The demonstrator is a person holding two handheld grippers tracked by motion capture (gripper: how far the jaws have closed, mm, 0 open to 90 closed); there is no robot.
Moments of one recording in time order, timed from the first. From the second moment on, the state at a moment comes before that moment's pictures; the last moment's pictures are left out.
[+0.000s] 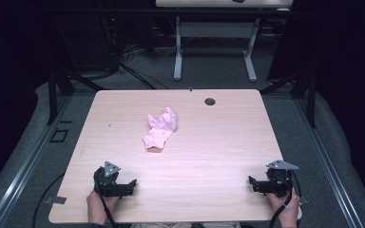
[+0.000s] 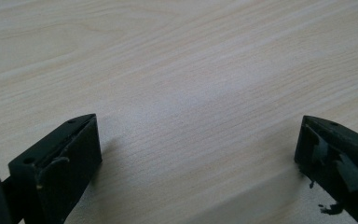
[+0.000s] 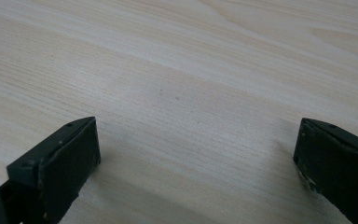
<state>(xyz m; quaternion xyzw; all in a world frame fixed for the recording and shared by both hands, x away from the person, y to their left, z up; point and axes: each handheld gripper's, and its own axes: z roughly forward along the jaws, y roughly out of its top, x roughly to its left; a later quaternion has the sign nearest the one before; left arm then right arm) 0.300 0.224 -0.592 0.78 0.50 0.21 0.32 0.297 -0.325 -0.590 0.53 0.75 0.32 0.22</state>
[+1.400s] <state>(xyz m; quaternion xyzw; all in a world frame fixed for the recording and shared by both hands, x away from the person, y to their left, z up) 0.486 0.120 -0.503 0.83 0.40 0.14 0.37 0.297 -0.325 -0.590 0.54 0.75 0.31 0.22</state>
